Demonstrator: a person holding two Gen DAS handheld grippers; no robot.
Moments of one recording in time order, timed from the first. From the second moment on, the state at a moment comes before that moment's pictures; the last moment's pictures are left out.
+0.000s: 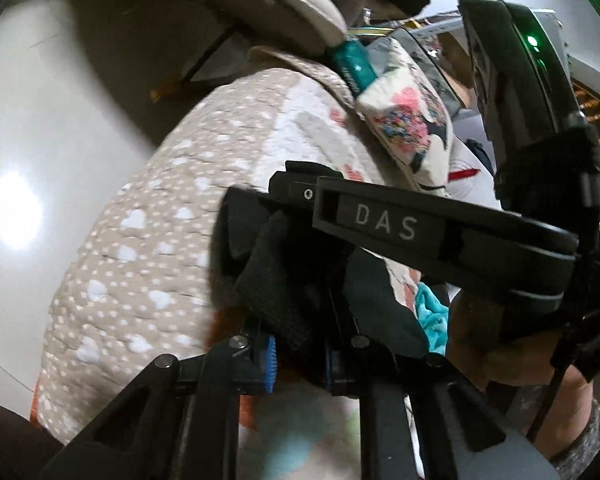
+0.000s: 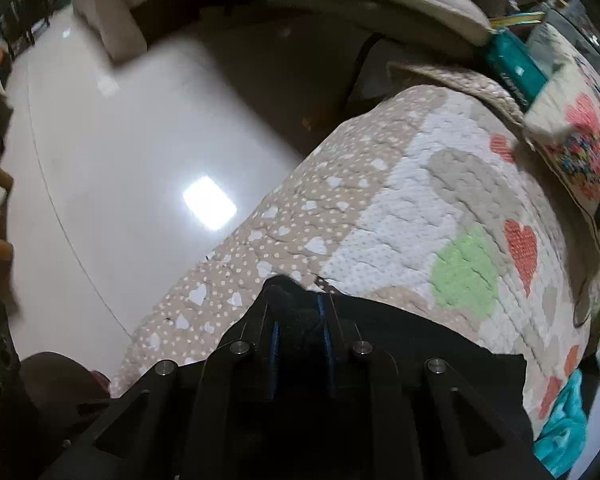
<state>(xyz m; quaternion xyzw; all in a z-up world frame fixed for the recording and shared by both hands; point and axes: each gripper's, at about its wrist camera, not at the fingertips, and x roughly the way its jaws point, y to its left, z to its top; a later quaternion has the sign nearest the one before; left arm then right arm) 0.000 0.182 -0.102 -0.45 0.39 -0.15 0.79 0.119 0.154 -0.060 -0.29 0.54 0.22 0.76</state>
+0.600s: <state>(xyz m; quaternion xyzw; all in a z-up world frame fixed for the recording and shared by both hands) 0.046 -0.004 -0.043 -0.26 0.45 -0.25 0.82 0.133 -0.091 -0.019 0.00 0.53 0.16 0.83</state>
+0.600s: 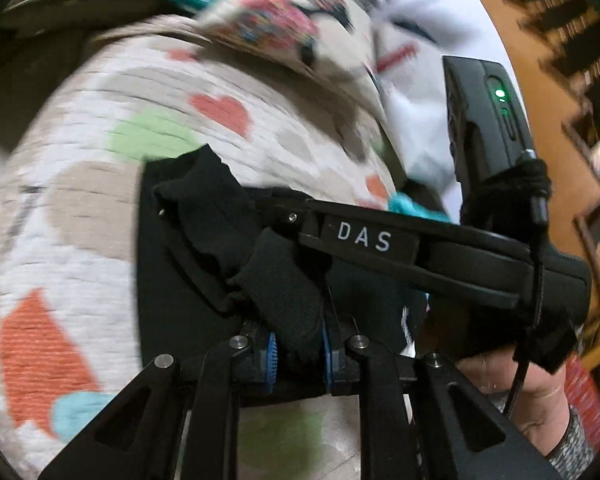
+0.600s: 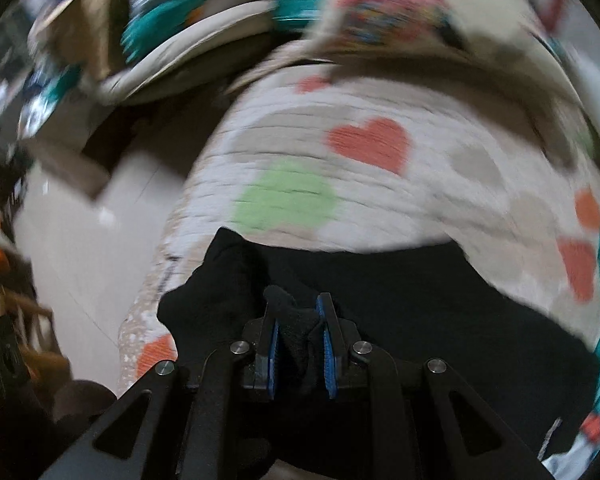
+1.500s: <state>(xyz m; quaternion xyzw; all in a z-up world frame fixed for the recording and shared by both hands) -0.020 0.062 -0.062 -0.28 0.48 -0.20 0.80 0.079 -0.079 -0.048 -0.14 0.46 0.16 0.86</state>
